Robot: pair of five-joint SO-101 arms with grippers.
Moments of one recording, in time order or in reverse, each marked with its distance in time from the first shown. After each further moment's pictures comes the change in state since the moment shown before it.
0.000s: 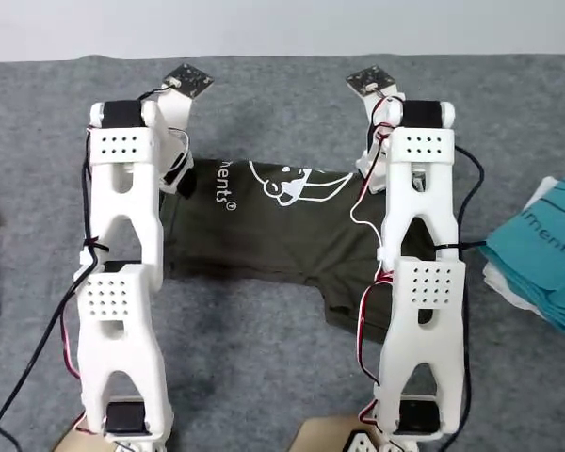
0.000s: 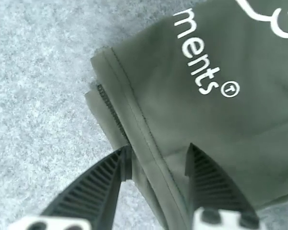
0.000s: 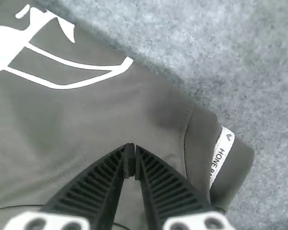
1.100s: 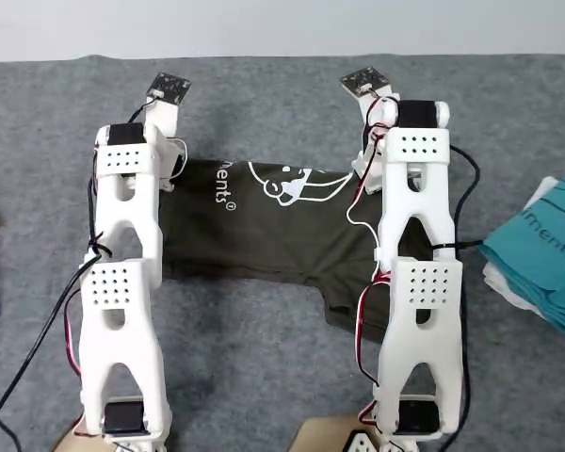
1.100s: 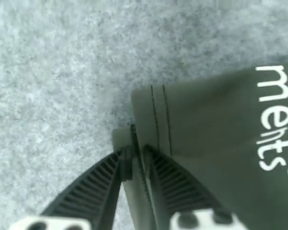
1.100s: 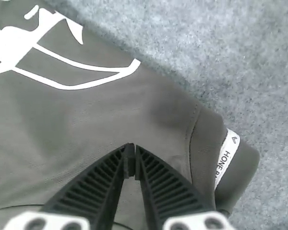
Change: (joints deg) left arm -1.8 11.6 -0.2 -17.6 10.6; right arm -0.7 0.0 0.0 0.4 0.0
